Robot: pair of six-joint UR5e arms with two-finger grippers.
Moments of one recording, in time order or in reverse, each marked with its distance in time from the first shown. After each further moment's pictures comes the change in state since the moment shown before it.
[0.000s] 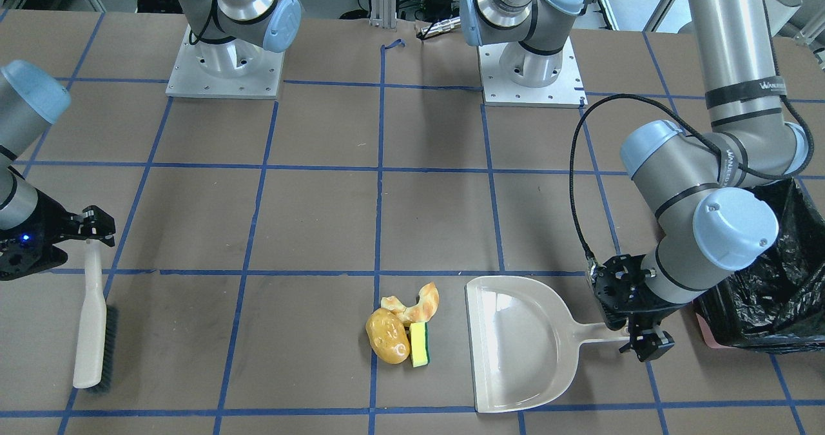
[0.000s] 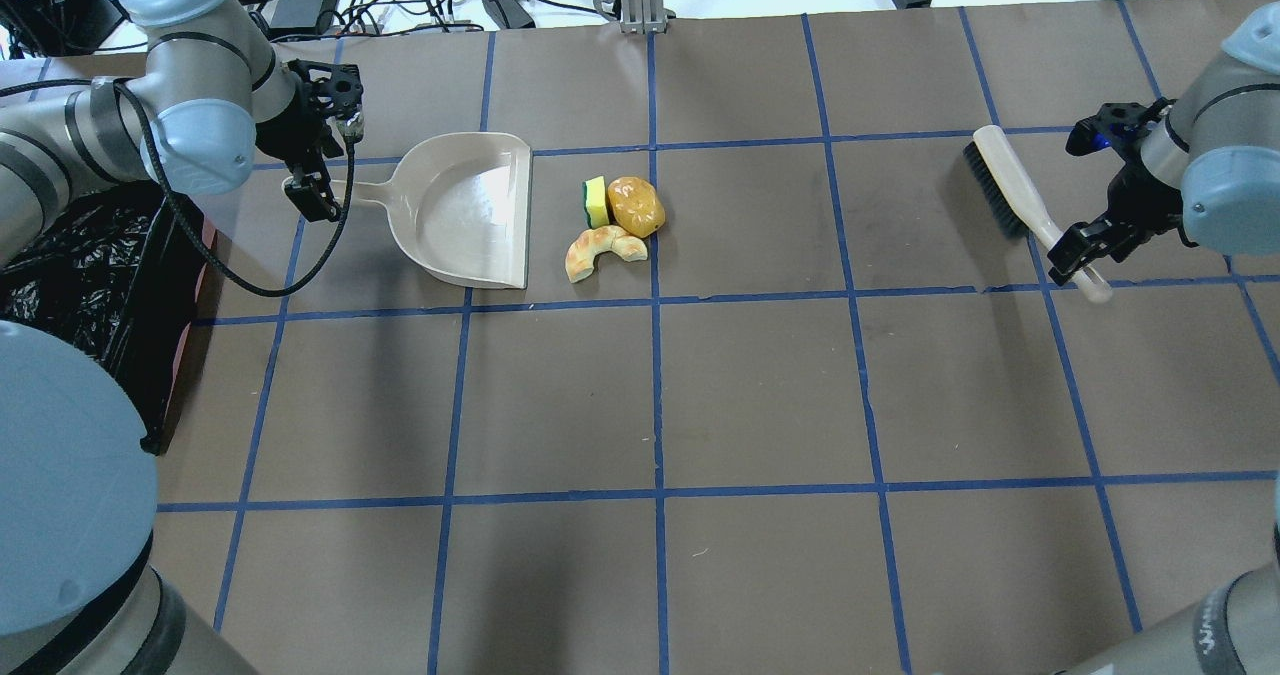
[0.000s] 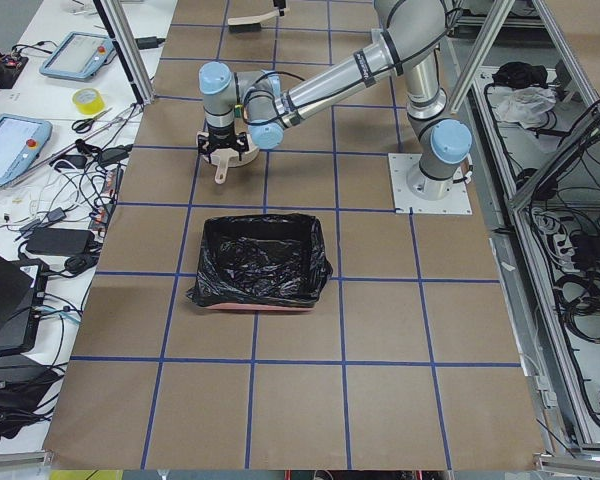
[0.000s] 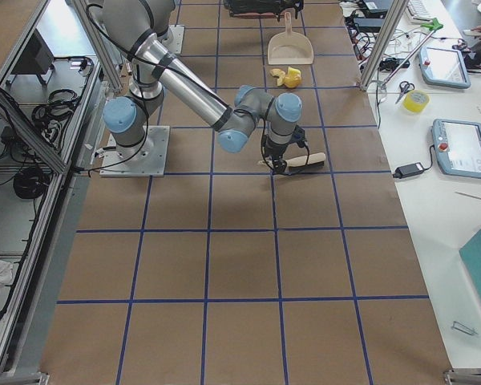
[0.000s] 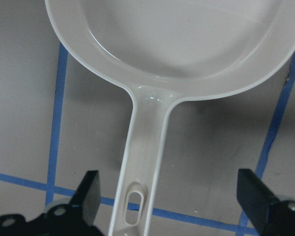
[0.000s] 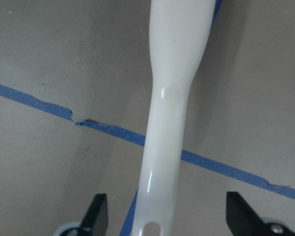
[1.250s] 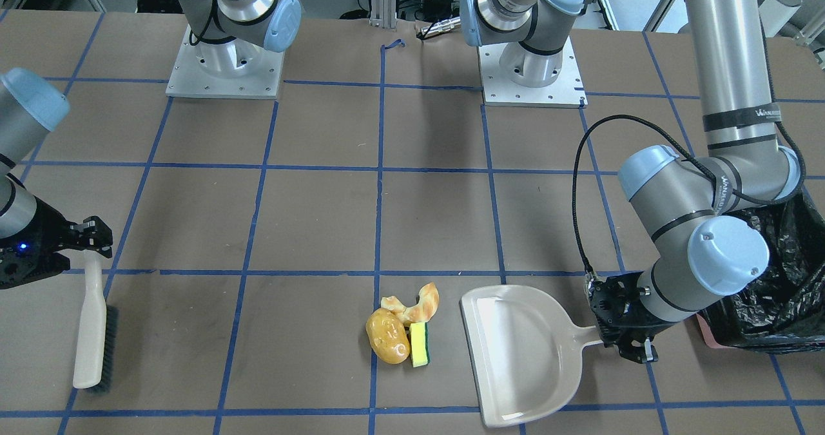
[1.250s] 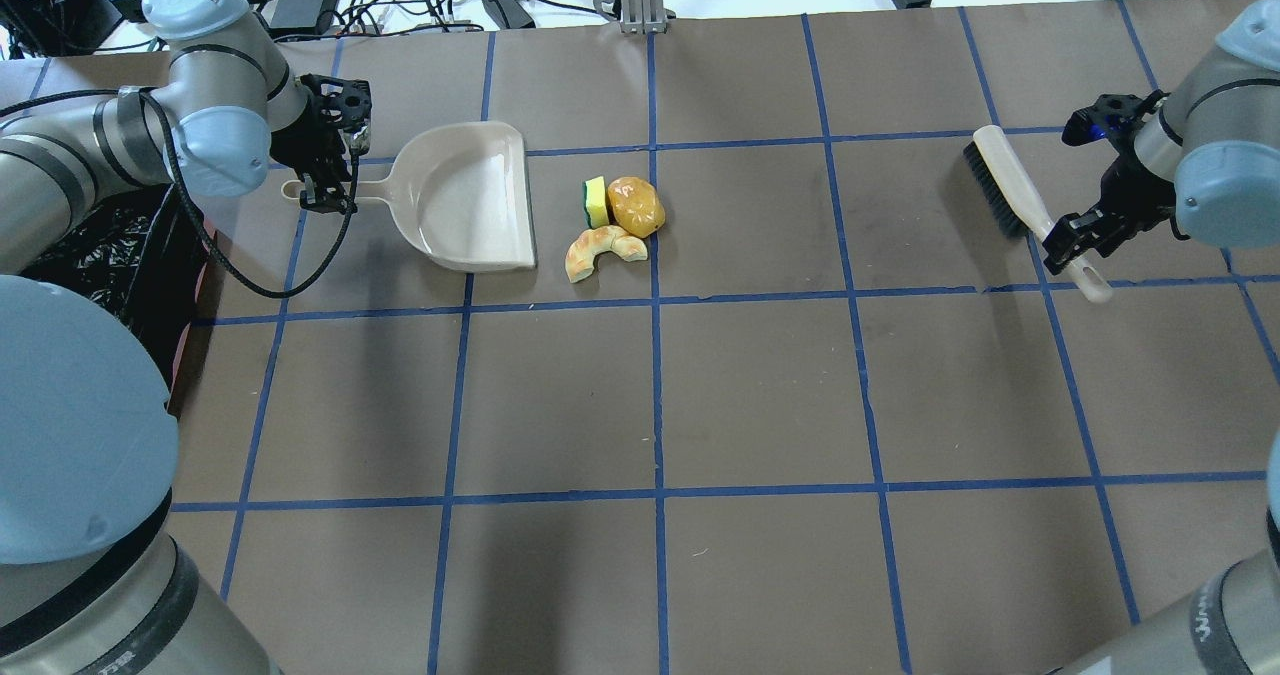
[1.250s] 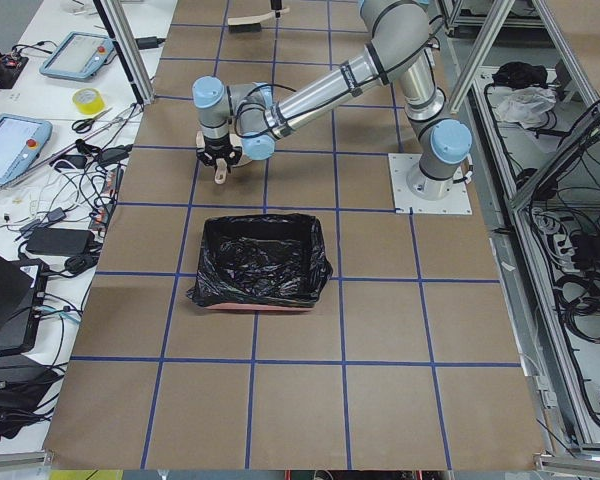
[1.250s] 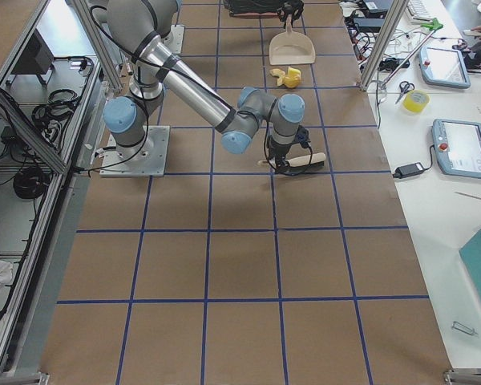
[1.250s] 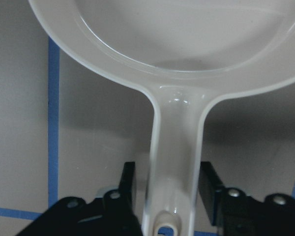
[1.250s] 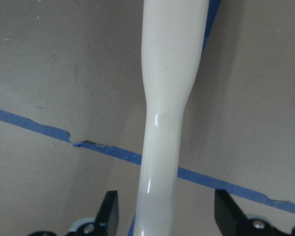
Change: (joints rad) left arm 0.004 -0.054 0.018 0.013 0.001 0.052; right arm 0.007 0.019 -0.024 -0.013 0.023 0.040
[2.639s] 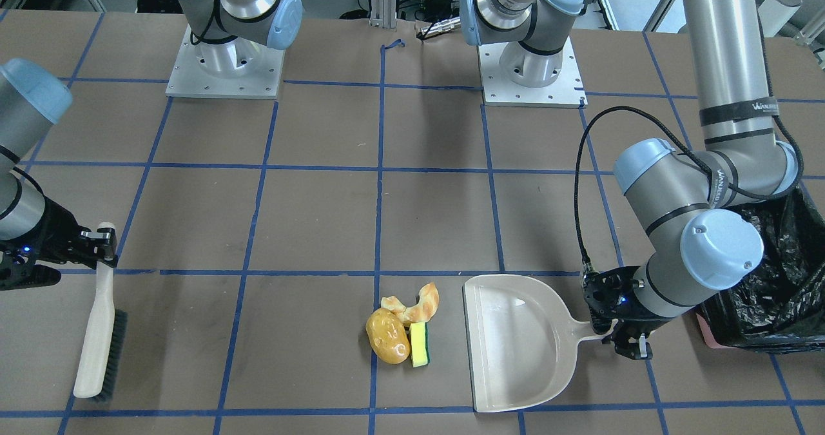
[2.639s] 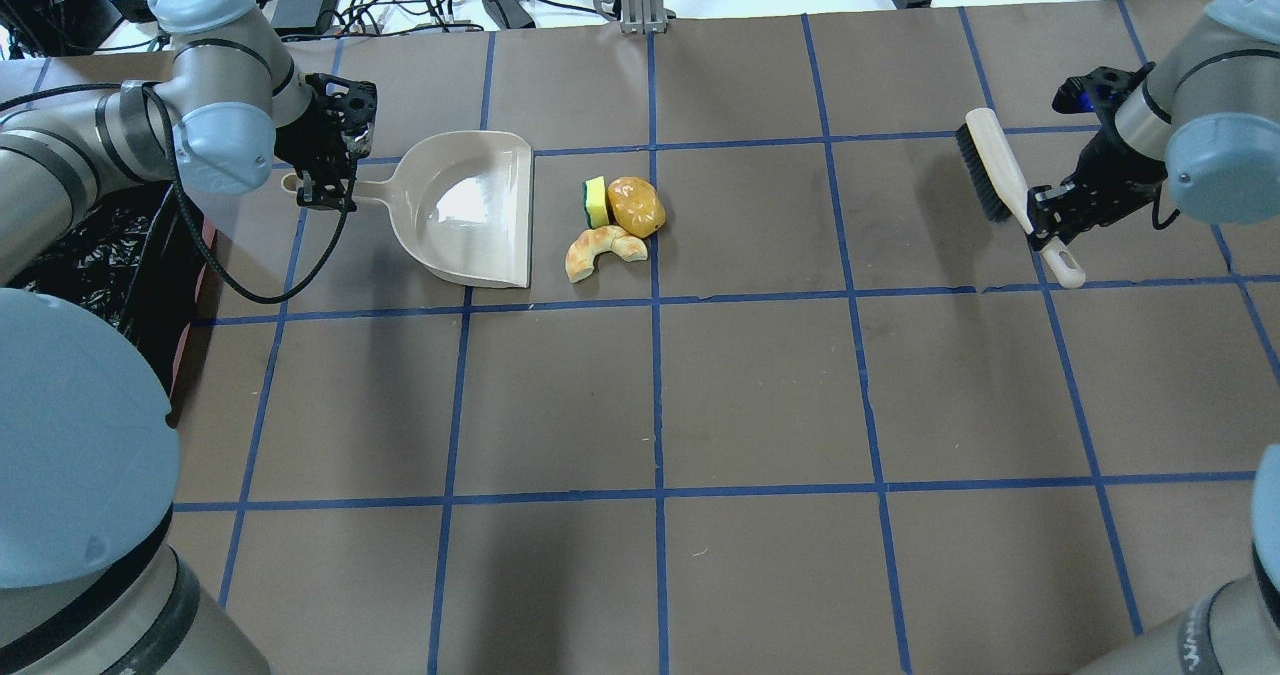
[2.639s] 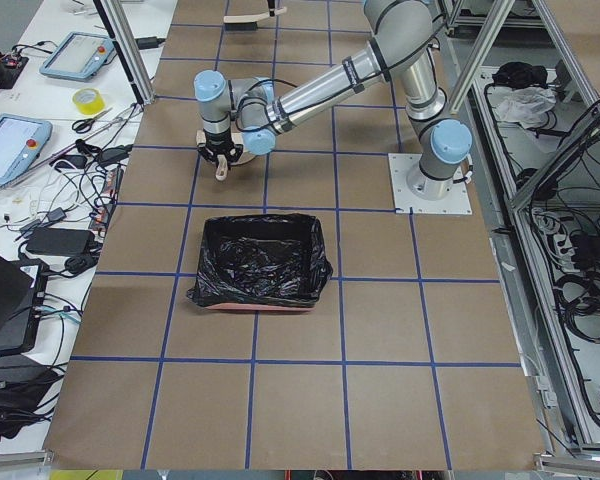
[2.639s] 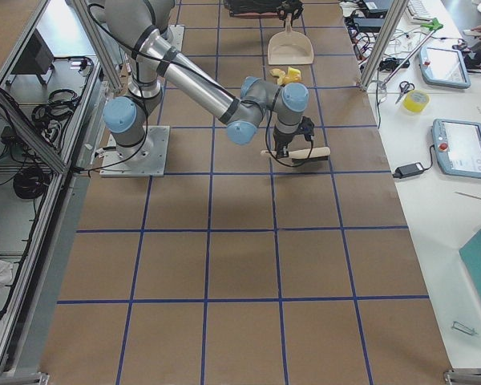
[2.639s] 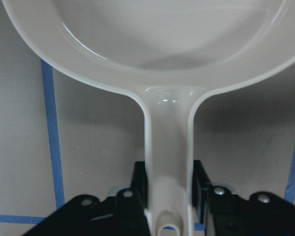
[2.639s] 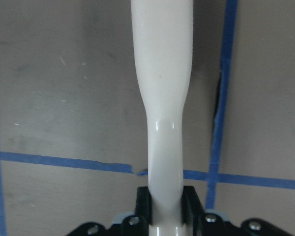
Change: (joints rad) left arm -0.018 0.017 -0.003 -0.011 0.023 0.076; right arm 0.088 -0.029 -0.053 0.096 0.068 0.346
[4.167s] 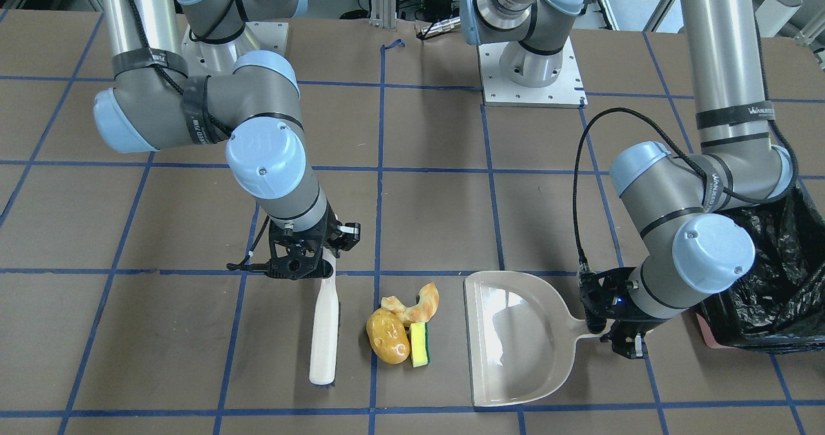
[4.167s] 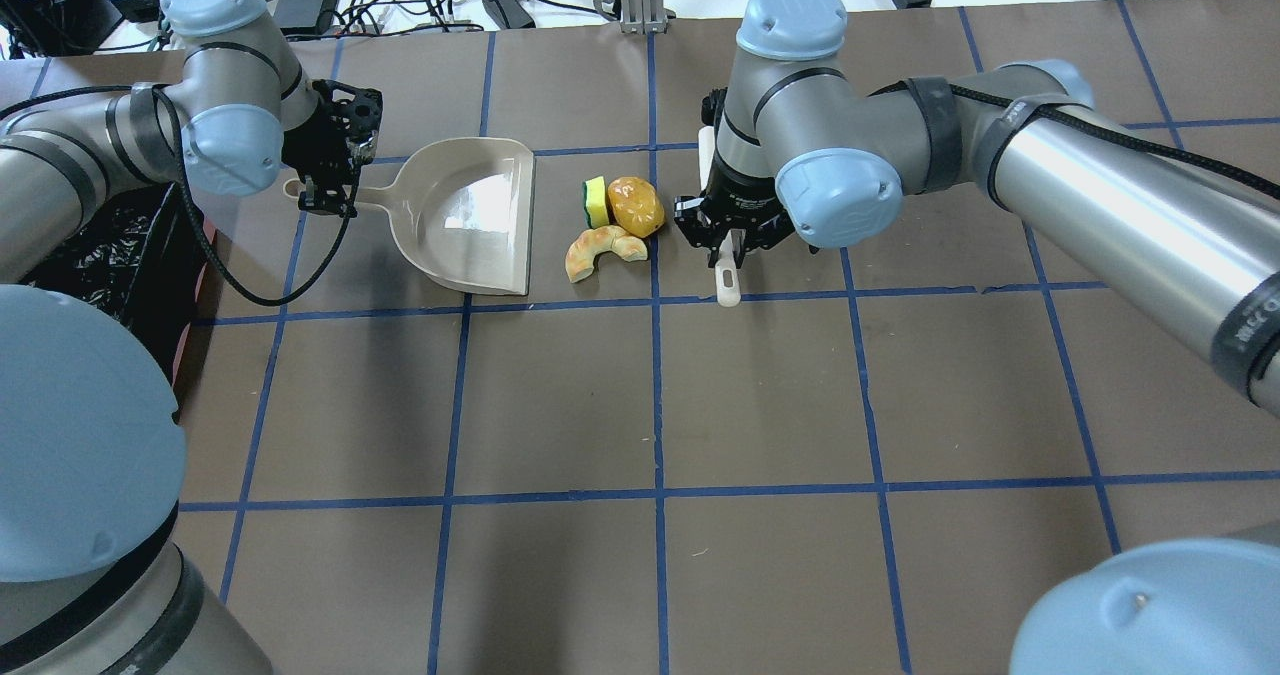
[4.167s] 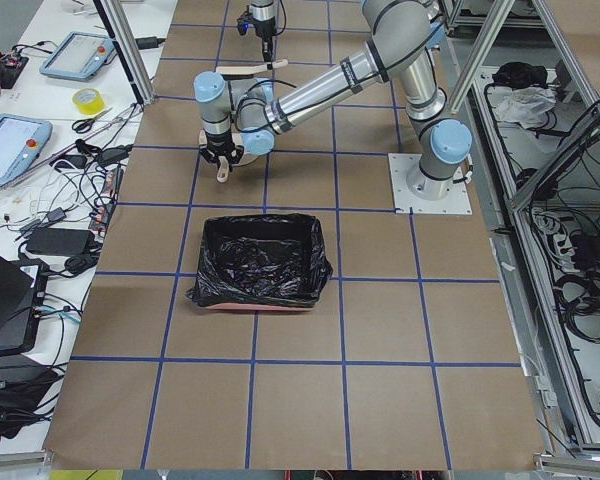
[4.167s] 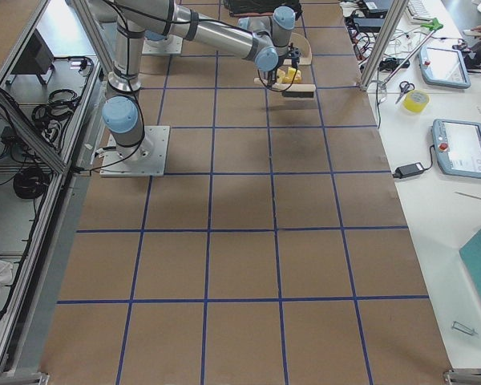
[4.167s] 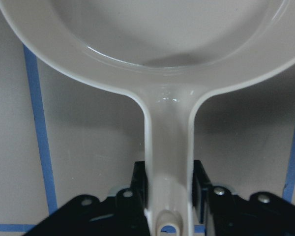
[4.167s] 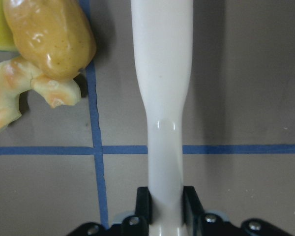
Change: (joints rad) left arm -0.006 -0.008 0.001 -0.009 0.028 0.012; right arm 0.583 0.084 -0.118 0.013 0.050 0.669
